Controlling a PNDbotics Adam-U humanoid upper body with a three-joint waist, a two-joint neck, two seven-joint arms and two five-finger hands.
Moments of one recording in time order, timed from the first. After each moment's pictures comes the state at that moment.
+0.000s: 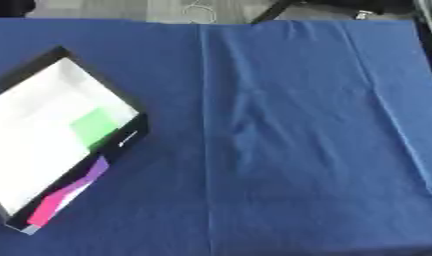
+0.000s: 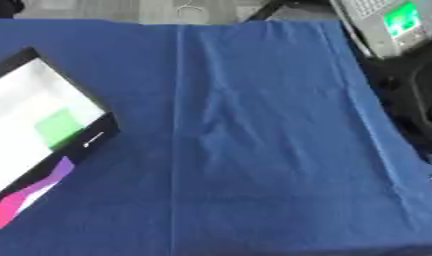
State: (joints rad) left arm -0.12 0.59 0.32 -1.49 0.28 -0.04 0.70; right arm -1.03 -0.63 0.30 -1.98 0.23 0.42 0.42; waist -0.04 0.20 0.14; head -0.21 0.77
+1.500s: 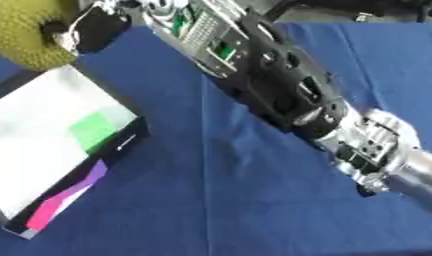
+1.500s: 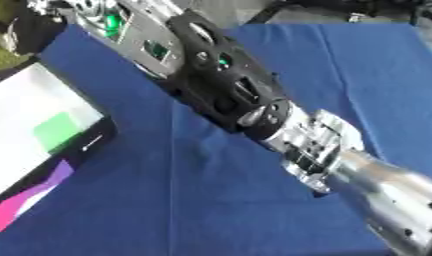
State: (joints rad) left arm -0.16 0.60 0.32 -1.50 0.28 -0.04 0.70; right arm -1.10 -0.28 0.50 -1.50 0.55 0.33 0.46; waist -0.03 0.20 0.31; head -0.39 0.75
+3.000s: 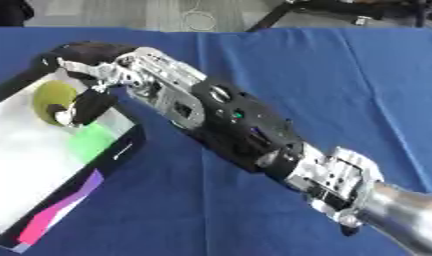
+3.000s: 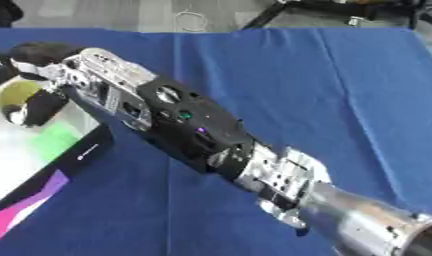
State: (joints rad) left arm -0.18 0.59 0.32 -1.51 0.29 -0.04 0.69; right arm -1.03 -0.21 0.51 -1.37 0.75 0.18 0.53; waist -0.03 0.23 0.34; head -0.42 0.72
